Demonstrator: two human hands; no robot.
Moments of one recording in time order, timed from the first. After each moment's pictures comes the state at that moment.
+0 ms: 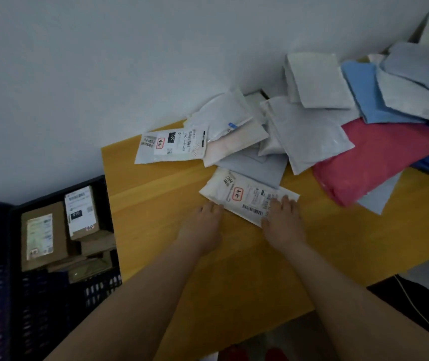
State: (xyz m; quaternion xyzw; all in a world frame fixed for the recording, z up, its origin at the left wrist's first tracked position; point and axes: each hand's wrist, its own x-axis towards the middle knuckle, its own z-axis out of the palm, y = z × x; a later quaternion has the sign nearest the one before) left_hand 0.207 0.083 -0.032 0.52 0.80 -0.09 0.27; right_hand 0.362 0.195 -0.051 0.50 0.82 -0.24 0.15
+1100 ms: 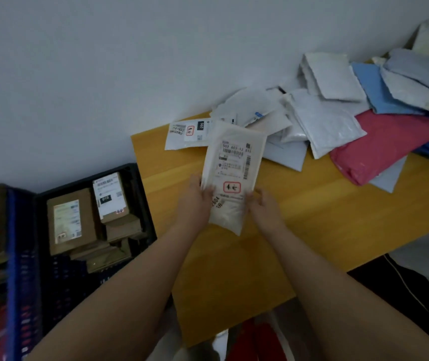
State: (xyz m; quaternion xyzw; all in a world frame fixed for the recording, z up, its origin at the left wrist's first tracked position) left_hand 0.152 -0.010 0.004 0.31 0.84 0.37 0.27; right_hand 0.289 0.078 -0.017 0.53 0.63 -0.55 -0.10
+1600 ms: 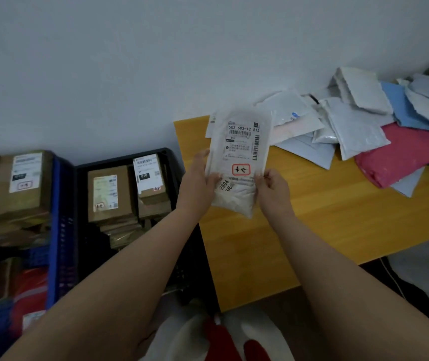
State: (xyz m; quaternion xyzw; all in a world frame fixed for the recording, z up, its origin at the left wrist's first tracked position) left_hand 0.100 -0.113 0.035 0.34 0.81 0.44 0.19; right_hand 0.232 -0.010 0.025 0.47 0.65 -0.54 -0.25
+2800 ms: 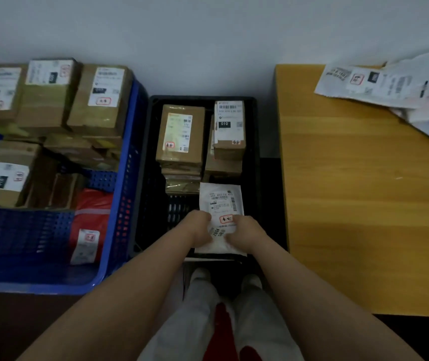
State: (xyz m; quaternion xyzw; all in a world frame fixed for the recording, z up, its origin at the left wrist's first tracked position) left_hand 0.050 -0.313 -0.136 0.24 0.86 0.06 0.45; right_hand 0.138 -0.194 -0.143 0.32 0.81 -0.38 0.32
